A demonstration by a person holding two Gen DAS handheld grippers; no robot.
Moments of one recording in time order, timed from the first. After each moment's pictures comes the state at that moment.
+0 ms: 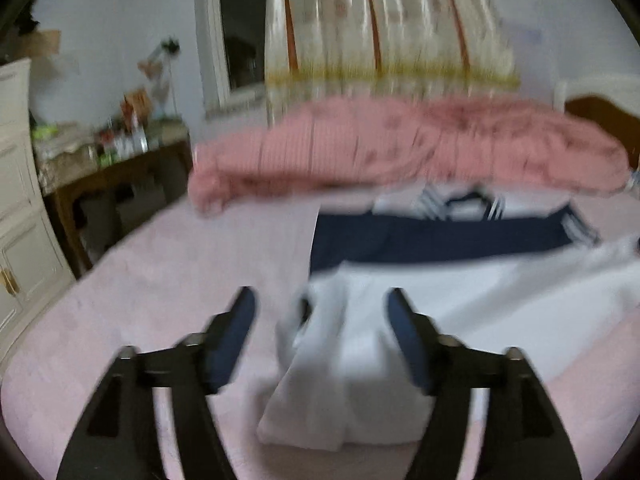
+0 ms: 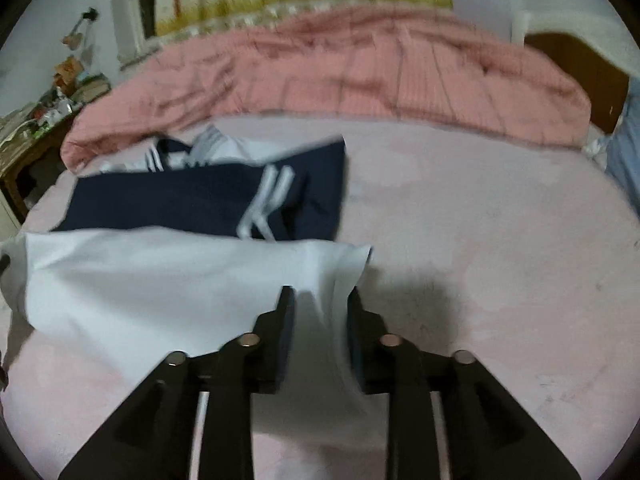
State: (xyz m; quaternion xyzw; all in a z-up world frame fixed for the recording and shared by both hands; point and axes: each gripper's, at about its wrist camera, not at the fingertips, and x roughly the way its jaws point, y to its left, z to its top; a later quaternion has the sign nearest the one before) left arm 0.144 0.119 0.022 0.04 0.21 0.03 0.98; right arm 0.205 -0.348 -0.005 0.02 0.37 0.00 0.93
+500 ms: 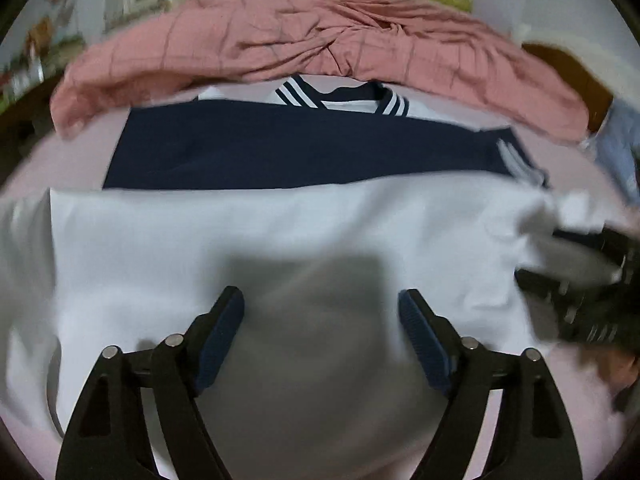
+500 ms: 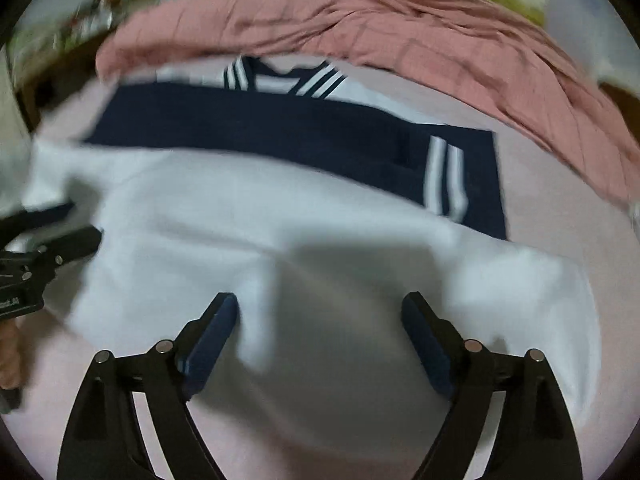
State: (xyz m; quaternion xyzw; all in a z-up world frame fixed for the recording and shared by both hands) left arm 0.246 -0.007 -0.055 0.02 0.41 -0.09 0.91; right arm 0.264 -0.203 -0.059 -0.09 0.45 0.06 0.88
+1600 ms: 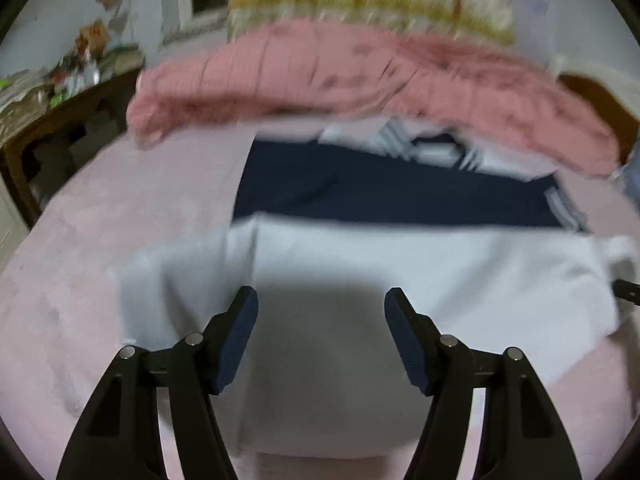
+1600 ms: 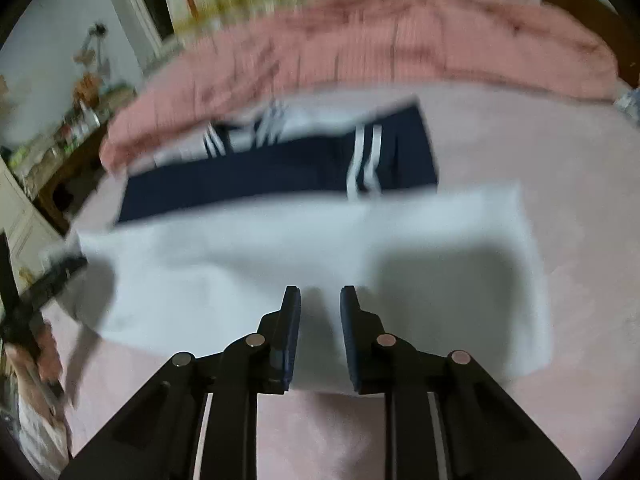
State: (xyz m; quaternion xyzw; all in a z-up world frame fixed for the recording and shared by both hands) left arm 0.230 0.097 -0.025 0.00 0.39 -0.01 0.92; right arm 0.200 -0.295 -0.031 0.10 0.44 0.07 0.89
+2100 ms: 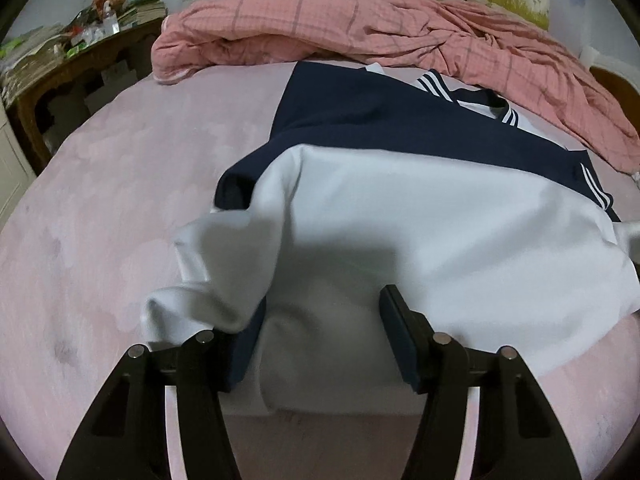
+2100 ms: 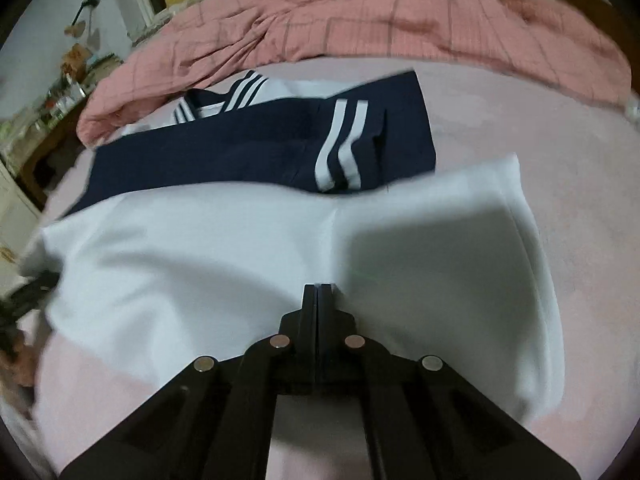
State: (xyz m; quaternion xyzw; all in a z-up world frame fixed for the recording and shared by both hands) left arm 0.204 0.119 -0.052 -0.02 0.44 0.02 0.90; right arm 0.225 -0.310 -0.055 0.08 0.46 0.07 0.88
